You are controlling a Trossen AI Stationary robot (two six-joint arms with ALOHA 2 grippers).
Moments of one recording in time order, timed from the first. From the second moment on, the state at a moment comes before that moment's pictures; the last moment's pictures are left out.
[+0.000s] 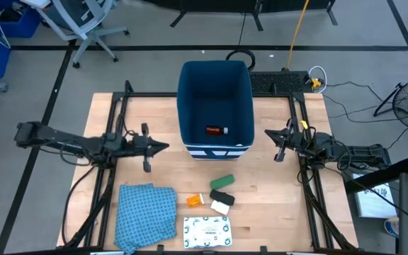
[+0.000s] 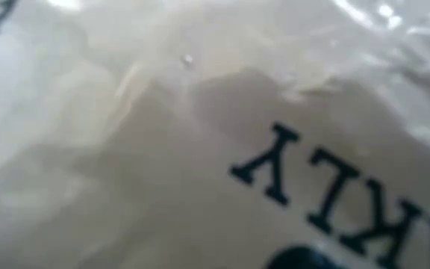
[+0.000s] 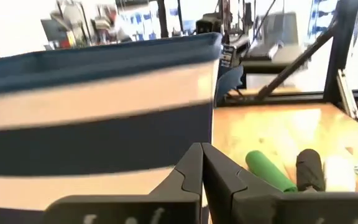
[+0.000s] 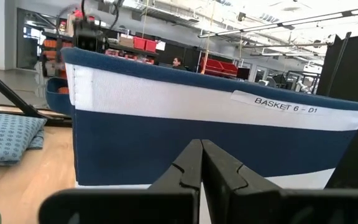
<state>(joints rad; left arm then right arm) -0.10 0.70 0.19 0.51 -0.22 0.08 -0.04 0.05 0.02 0.20 0.31 -0.23</state>
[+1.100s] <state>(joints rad) -0.08 0.71 0.02 0.74 -0.27 0.12 0.27 0.56 0.19 0.38 0.28 -0.49</state>
